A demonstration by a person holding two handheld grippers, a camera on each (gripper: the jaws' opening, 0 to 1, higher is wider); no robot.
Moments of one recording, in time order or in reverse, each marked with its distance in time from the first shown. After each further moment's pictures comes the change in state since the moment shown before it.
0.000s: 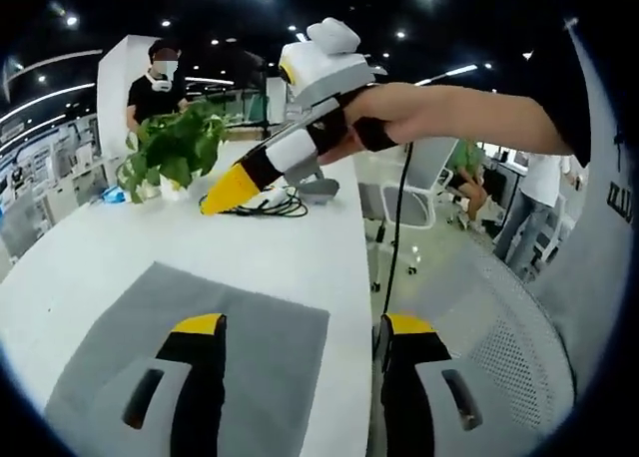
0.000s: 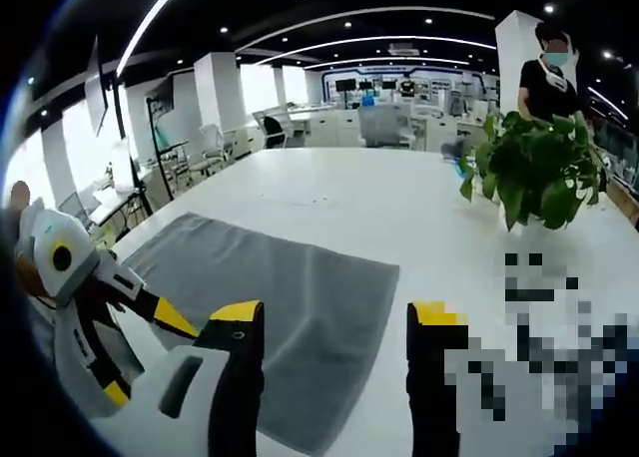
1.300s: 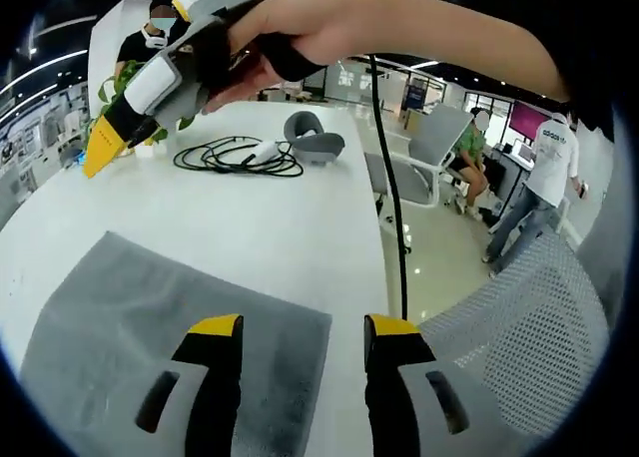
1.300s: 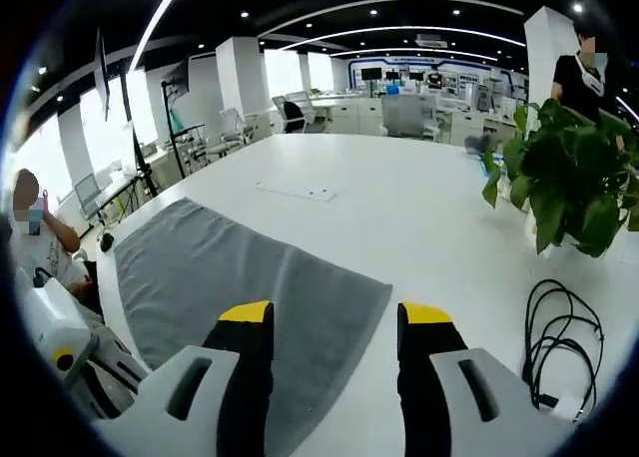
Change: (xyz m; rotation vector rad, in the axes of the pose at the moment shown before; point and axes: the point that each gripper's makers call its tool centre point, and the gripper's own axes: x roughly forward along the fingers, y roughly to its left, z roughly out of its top) left arm 0.098 -0.003 -0.043 -0.075 0.157 -0.041; right arm 0.087 -0.049 0.006 -0.043 0.051 0.091
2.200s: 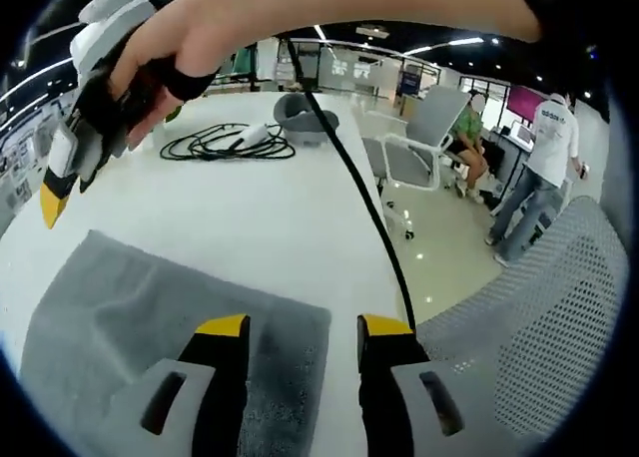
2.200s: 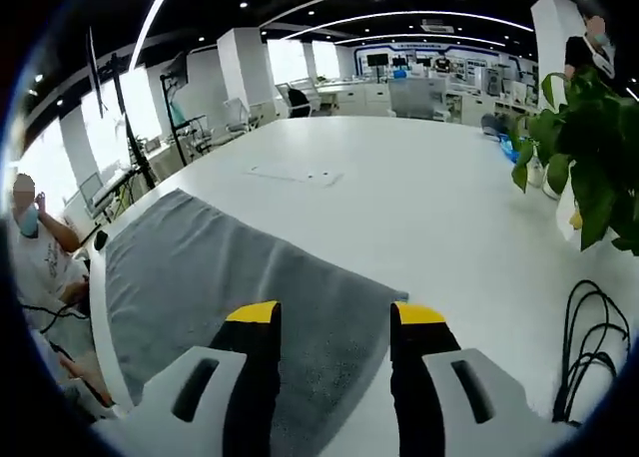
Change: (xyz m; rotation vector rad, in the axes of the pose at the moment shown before) left arm 0.028 -0.011 -0.016 0.089 0.042 0.001; right arm 0.072 -0.003 -0.011 0.007 0.058 0.050
